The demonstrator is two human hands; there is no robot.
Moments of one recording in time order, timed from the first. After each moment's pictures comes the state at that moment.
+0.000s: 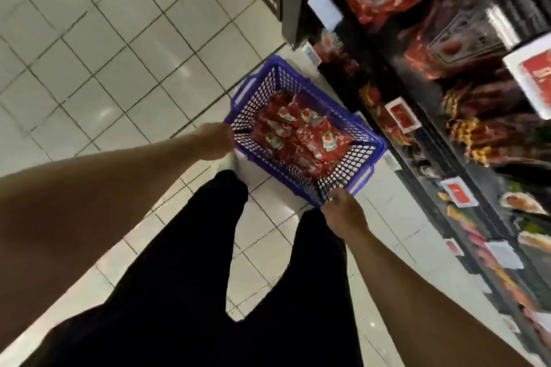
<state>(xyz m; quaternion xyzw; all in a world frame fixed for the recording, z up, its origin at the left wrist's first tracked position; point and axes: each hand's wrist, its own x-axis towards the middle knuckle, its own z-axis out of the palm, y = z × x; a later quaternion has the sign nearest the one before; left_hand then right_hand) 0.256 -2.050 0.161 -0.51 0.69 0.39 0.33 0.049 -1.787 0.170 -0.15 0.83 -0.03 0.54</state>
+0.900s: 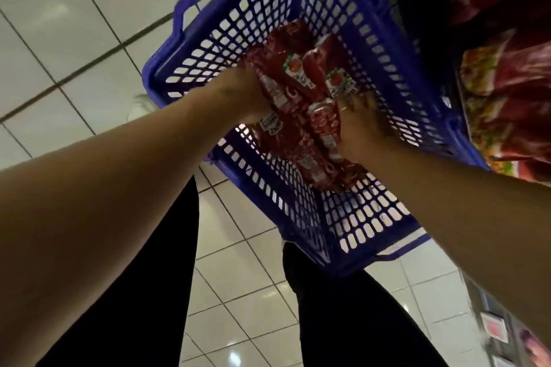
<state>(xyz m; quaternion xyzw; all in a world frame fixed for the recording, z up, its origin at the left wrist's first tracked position) 0.176 -2.040 -0.153 -0.50 0.72 0.33 0.35 -0.029 -1.931 -0.174 -0.60 0.66 0.30 0.35</state>
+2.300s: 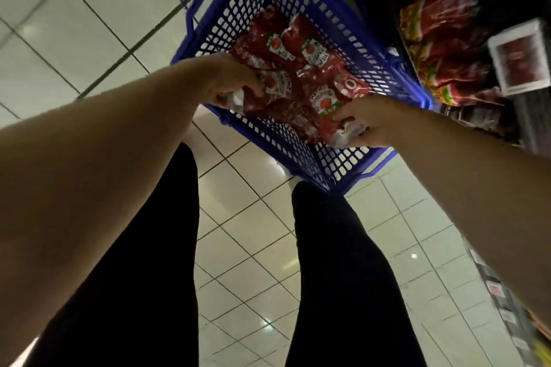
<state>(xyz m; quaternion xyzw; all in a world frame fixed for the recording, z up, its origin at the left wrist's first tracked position) 0.213 -2.045 -0.012 -0.59 0.40 0.67 0.23 -0.026 -1.898 -0.019 0.11 0.70 -0.07 0.70</state>
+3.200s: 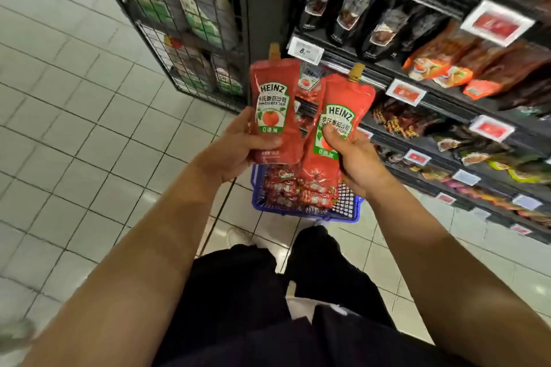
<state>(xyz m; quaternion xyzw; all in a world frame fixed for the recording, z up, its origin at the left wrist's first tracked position) 0.265 -2.164 0.473 -0.23 0.47 0.85 0.05 0.144 -1.965 0.483 0.02 0.62 -0.66 0.43</state>
